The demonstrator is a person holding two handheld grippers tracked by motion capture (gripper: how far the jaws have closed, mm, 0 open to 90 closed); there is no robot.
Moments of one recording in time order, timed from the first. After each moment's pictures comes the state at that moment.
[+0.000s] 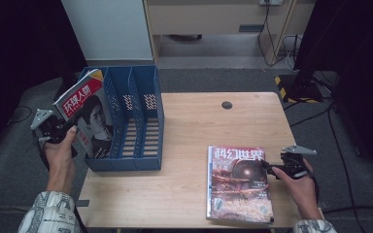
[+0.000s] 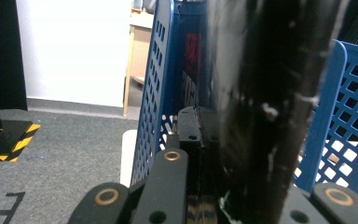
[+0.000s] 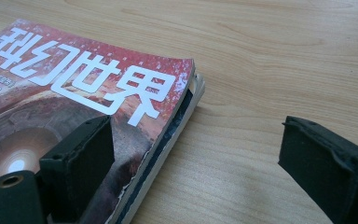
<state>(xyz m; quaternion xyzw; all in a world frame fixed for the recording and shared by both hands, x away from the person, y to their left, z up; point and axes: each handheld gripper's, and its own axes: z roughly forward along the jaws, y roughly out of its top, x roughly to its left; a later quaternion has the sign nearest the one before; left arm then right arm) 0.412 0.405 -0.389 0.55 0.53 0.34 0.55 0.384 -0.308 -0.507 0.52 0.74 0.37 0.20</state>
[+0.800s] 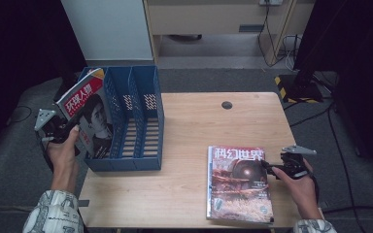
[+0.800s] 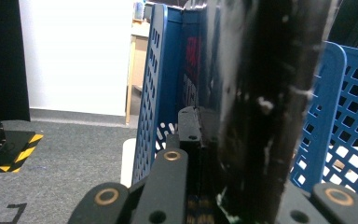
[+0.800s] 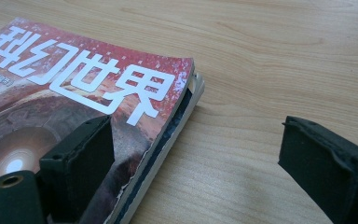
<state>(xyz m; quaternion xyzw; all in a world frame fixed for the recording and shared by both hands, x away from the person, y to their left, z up) 0.415 0.400 -0.395 0.55 0.52 0.36 0.55 0.384 -0.308 -0.507 0.52 0.74 0.37 0.20</state>
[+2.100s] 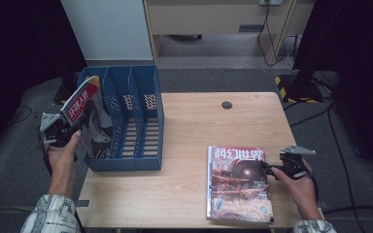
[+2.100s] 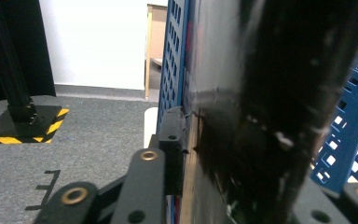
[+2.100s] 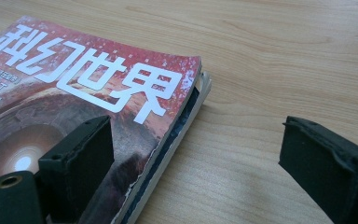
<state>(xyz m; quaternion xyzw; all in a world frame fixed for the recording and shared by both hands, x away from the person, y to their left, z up) 0.410 0.402 -0.405 0.58 0.55 0.35 0.49 0.383 -0.306 -0.507 0.52 0.74 0.37 0.19</state>
